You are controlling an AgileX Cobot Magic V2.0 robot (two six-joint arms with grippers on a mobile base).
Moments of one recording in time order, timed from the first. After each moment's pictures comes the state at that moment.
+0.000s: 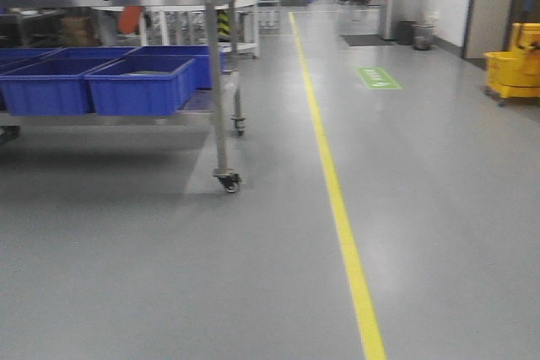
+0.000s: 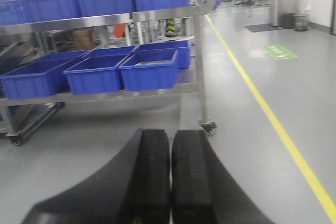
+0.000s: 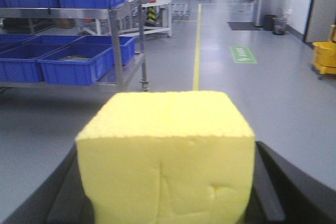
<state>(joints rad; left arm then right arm) 0.02 0.00 0.01 0.14 0.06 -0.09 0.11 0.30 -0.39 0.02 0.18 0.03</state>
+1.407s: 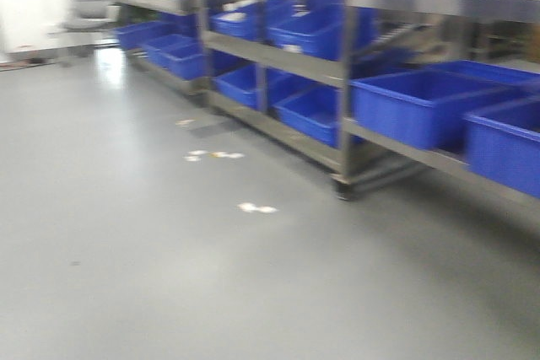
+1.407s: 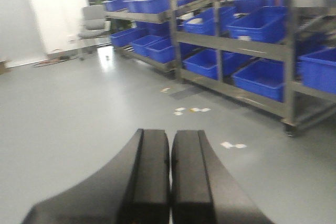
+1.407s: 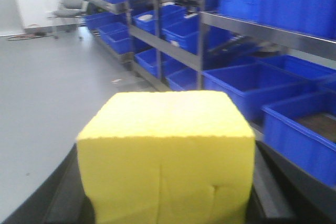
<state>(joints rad) 0.02 0.00 0.01 0.14 0.06 -0.09 0.11 0.30 -0.39 0.02 0.18 0.03</state>
